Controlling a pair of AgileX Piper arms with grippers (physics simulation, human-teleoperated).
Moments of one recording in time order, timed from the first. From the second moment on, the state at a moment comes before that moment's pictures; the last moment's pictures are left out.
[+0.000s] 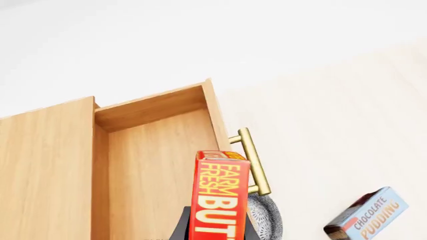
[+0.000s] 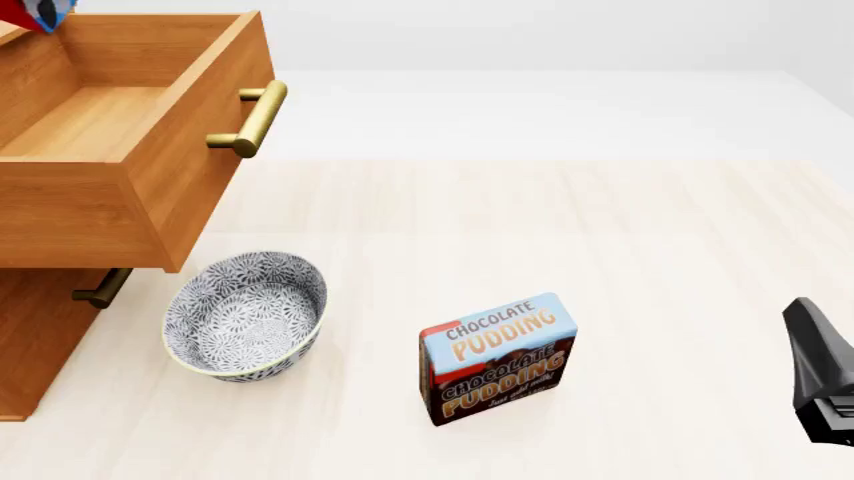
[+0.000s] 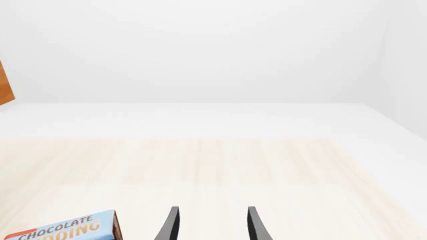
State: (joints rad) left arm -0.18 1.13 -1.55 1.06 0.11; right arm 0.00 0.00 0.00 0.00 0.00
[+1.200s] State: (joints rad) left arm -0.06 1.17 -1.42 0.99 0.08; right arm 0.00 0.00 0.00 0.00 0.00
